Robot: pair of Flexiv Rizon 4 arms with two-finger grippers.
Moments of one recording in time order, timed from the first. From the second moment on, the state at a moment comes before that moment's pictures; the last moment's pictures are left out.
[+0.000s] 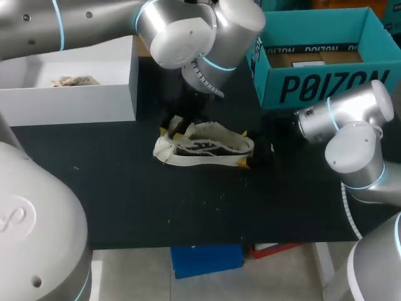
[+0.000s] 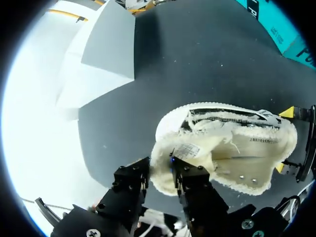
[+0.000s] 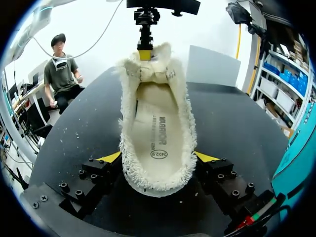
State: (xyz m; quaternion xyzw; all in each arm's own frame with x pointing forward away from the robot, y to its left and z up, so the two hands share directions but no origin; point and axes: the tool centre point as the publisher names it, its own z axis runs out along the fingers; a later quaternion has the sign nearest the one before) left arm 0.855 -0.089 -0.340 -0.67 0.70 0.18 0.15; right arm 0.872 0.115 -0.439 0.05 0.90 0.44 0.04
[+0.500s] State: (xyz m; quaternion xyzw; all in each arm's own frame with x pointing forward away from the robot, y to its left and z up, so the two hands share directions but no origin) left arm 0.858 -0.057 -0.343 -0.69 0.69 0.17 0.13; right arm 0.872 0.115 -0.439 0.05 0.90 0.44 0.04
